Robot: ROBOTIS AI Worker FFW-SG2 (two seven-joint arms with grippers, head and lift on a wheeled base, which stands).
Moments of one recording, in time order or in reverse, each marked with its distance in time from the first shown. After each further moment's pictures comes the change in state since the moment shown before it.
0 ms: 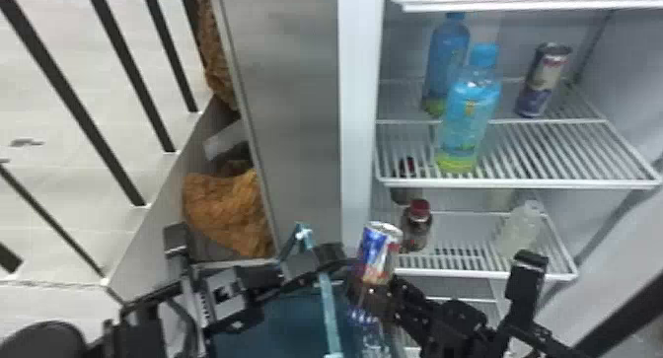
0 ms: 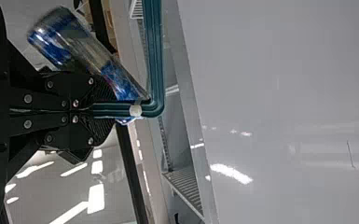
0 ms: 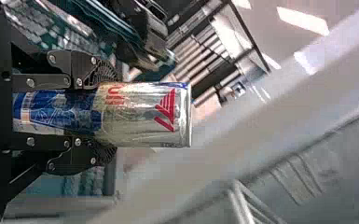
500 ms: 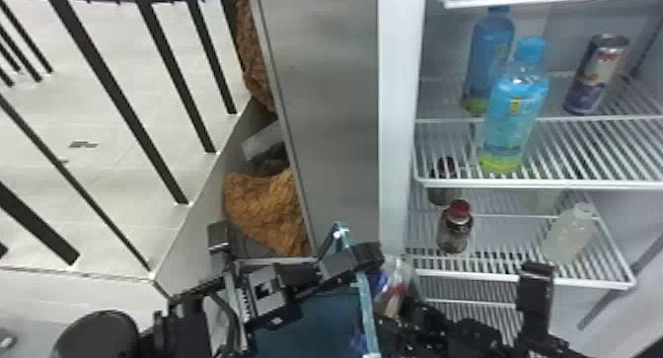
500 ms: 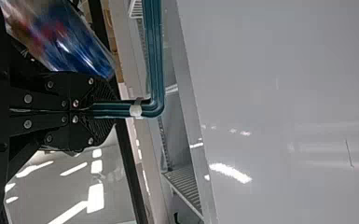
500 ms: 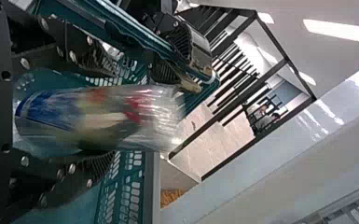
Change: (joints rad) left arm 0.000 -0.002 -0.001 0.000 0.001 -0.002 0.000; right arm -0.042 -0.012 0.055 0.032 -0.011 0.100 0.026
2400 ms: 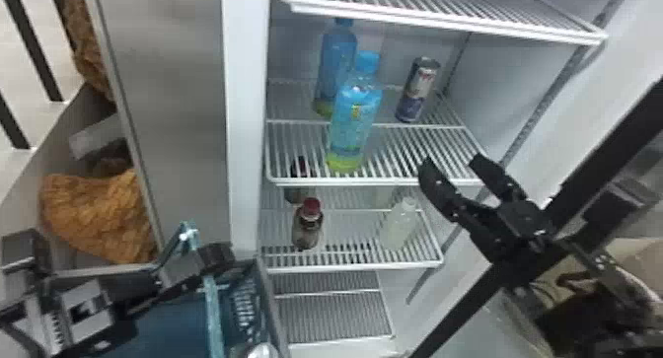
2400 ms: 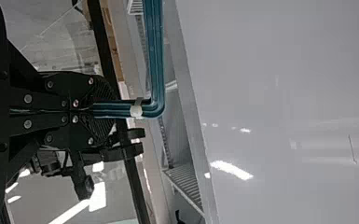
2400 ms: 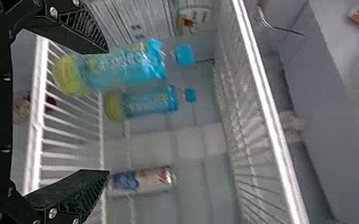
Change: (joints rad) left arm -0.007 0.004 -0.010 0.000 0.007 -0.010 0.000; right arm 0.085 0.102 -0.546 -0.263 0.171 -0.319 -0.135
